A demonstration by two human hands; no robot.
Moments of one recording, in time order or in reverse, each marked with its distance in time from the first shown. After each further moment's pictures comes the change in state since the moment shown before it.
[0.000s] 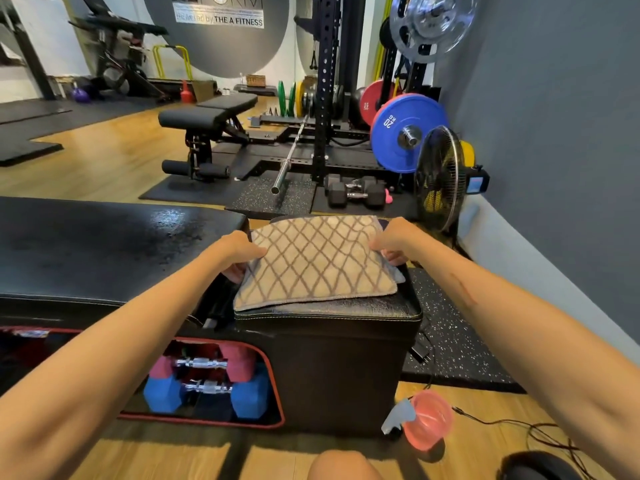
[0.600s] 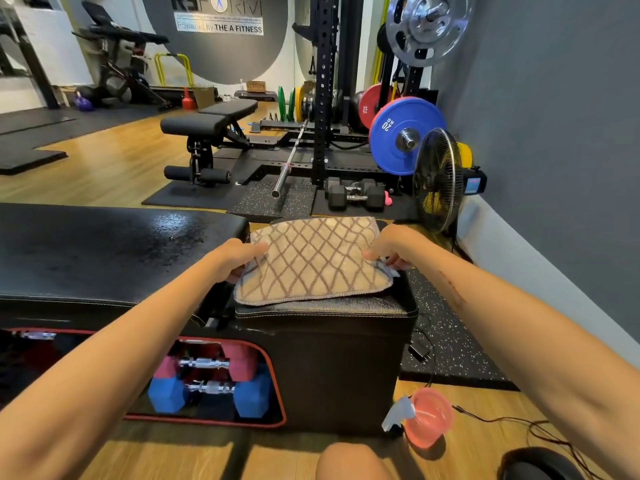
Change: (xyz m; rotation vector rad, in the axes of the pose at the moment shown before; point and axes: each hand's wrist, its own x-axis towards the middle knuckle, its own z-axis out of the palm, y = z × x) left_hand -0.020 -0.007 0.006 -0.310 -0.037 0.013; right_hand -0.014 -0.004 0.001 -0.233 -0.101 0.110
